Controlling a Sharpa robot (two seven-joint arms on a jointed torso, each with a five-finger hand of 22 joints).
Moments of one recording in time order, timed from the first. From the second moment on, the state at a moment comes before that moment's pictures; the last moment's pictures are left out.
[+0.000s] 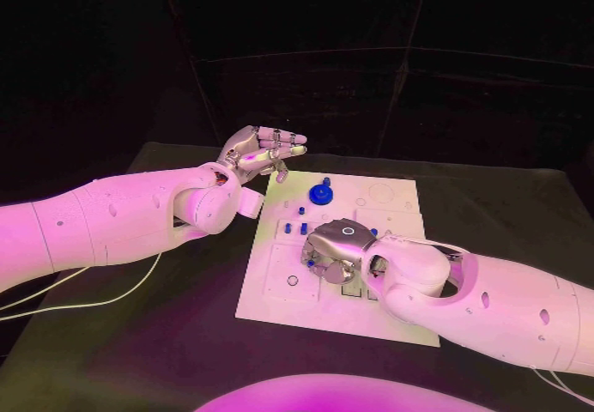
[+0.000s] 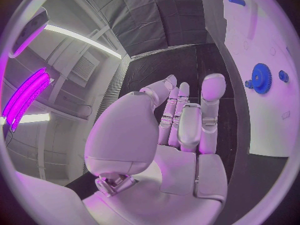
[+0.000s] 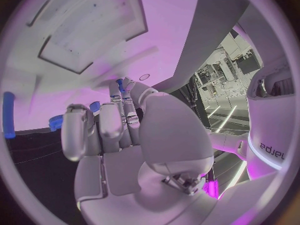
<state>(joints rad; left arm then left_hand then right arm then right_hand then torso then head) 1.25 -0.84 -0.12 1.45 -0.04 -0.27 0.49 1.35 -0.11 0.47 -0.06 0.05 1.05 0.17 0.13 0.07 1.13 0.10 0.19 0.08 1.42 0.01 1.33 1.05 0.15 1.28 0.11 0.88 0.90 1.09 -0.56 -0.09 1.63 -1.80 -0.18 -0.22 1.38 -0.07 0.44 -0.05 0.12 1.11 0.15 0.09 0.08 1.17 0.08 0.17 0.07 1.47 0.00 1.28 0.94 0.05 1.43 0.11 1.45 1.31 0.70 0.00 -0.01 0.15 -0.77</state>
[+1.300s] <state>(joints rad) 1.25 -0.85 -0.12 1.44 -0.04 -0.26 0.48 1.35 -0.11 0.47 -0.06 0.05 1.05 0.17 0.13 0.07 1.13 0.10 0.19 0.08 1.42 0.01 1.33 1.05 0.15 1.28 0.11 0.88 0.90 1.15 -0.89 -0.01 1.79 -1.72 -0.31 -0.24 1.32 -0.13 0.30 -0.01 0.15 0.93 0.17 0.06 0.07 0.95 0.12 0.15 0.07 1.43 0.04 1.19 0.78 0.08 1.32 0.14 1.33 1.24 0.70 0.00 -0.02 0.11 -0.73</state>
